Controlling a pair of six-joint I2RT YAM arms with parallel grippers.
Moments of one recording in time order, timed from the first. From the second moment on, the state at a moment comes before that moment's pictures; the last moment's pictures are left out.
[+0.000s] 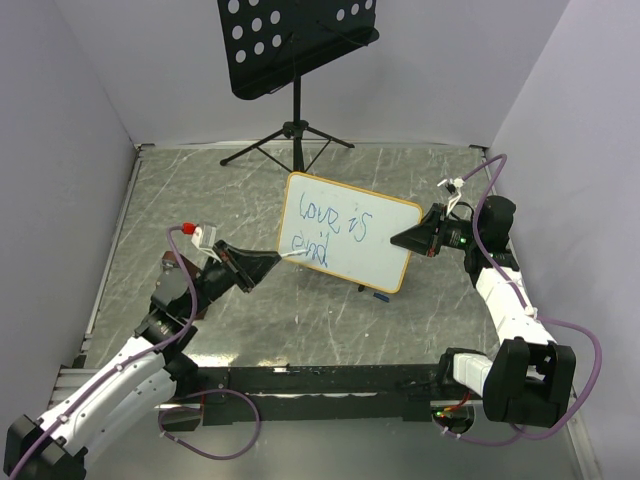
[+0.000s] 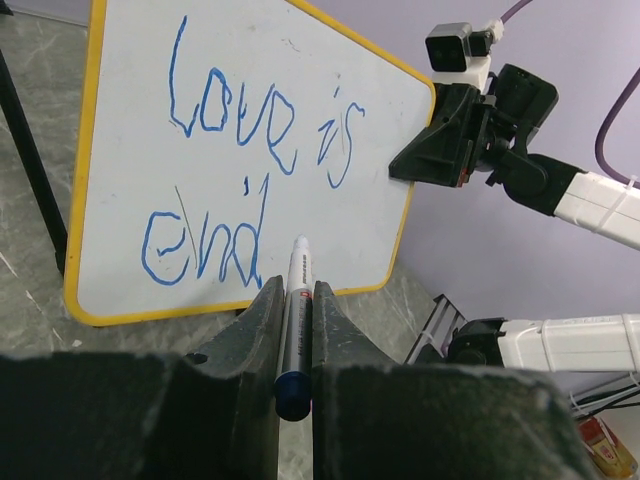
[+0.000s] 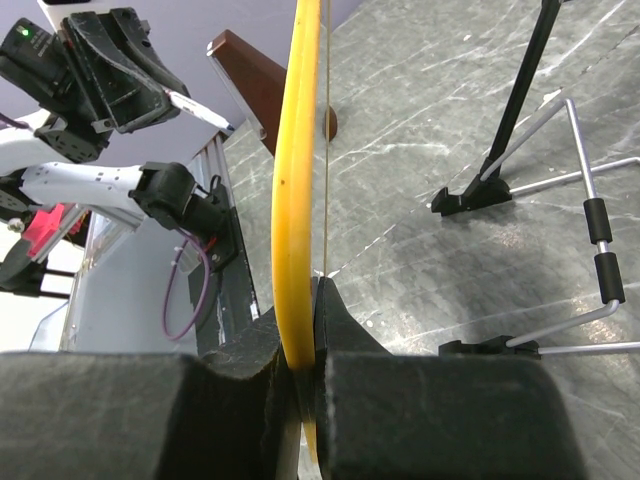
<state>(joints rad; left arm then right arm) -0.57 0.59 0.35 0.40 0.27 -0.70 -0.14 1.11 0.69 0.16 -1.37 0.36</state>
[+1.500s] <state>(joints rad) -0.57 0.66 0.31 0.56 0.31 -0.76 -0.14 1.11 0.69 0.16 -1.37 0.36</state>
